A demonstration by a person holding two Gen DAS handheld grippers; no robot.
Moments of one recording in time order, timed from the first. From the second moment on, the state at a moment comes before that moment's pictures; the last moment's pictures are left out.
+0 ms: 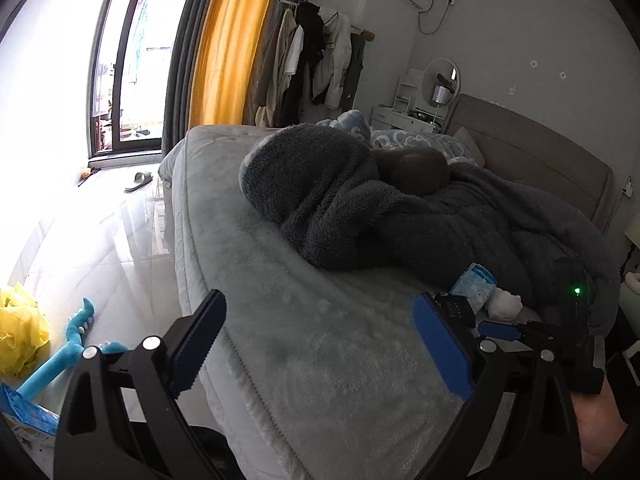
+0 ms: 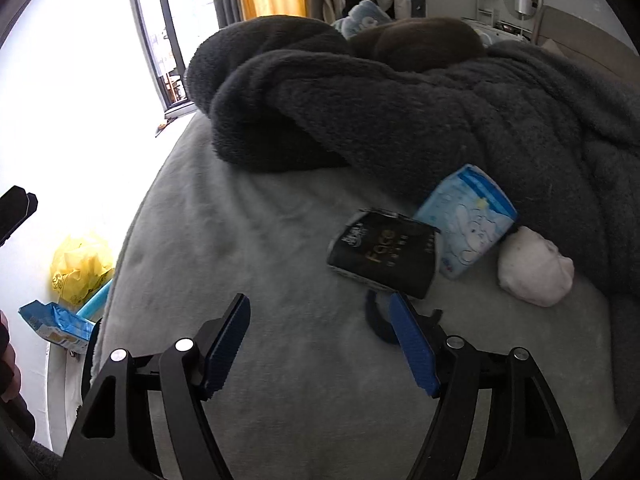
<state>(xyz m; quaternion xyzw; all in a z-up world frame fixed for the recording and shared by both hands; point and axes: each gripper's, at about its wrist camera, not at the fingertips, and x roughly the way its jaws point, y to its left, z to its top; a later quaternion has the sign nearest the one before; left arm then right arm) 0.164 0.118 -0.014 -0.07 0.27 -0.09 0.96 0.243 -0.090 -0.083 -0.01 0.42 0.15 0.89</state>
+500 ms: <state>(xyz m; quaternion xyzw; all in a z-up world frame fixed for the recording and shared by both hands) 0.201 0.074 -0.030 -0.06 0.29 -0.12 0.95 0.260 -0.124 -0.106 0.02 0.45 0.13 0.88</state>
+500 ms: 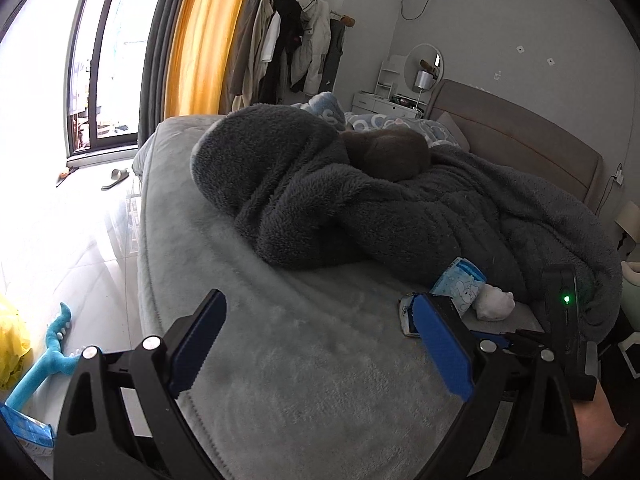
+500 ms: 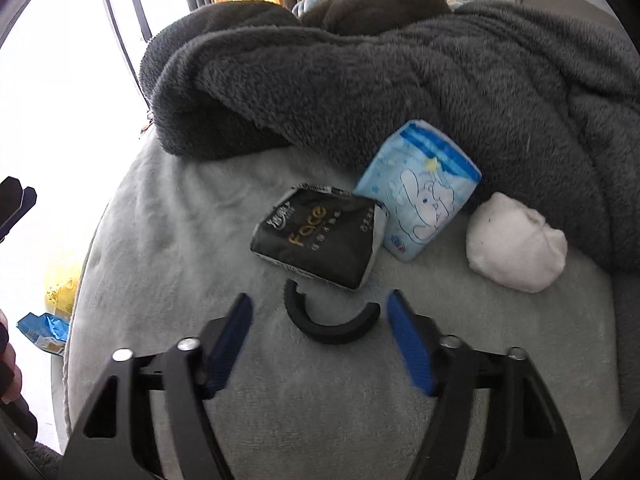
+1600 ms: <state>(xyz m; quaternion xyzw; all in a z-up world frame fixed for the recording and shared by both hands) 0.255 -0.040 -0.093 -0.02 0.39 -0.21 0.89 0.248 -0.205 -0.098 0.02 0.45 0.19 0.87</state>
